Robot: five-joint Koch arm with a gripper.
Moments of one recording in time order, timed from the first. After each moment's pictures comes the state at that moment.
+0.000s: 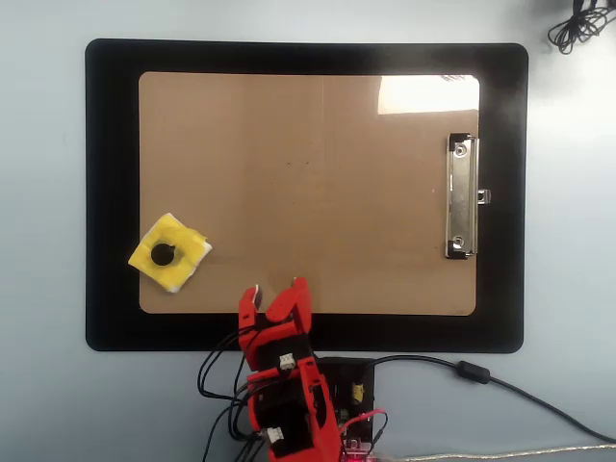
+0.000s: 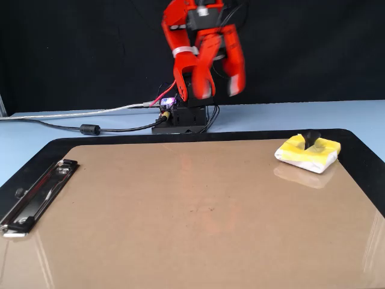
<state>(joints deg) -17.8 131.6 111.8 78.1 -86.9</state>
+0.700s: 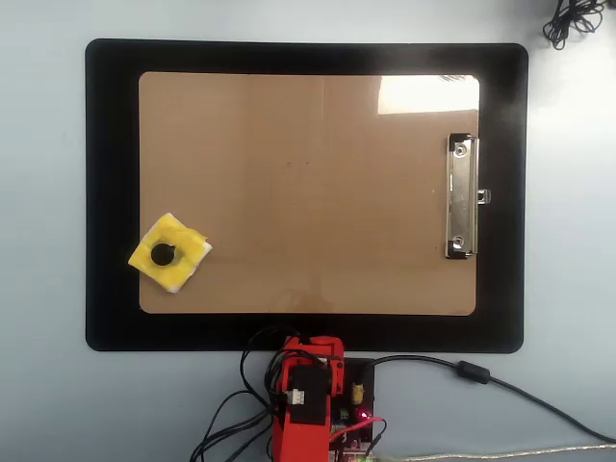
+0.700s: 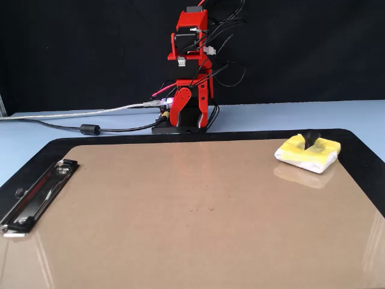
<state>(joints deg) 3.1 131.8 138.3 88.5 -87.0</state>
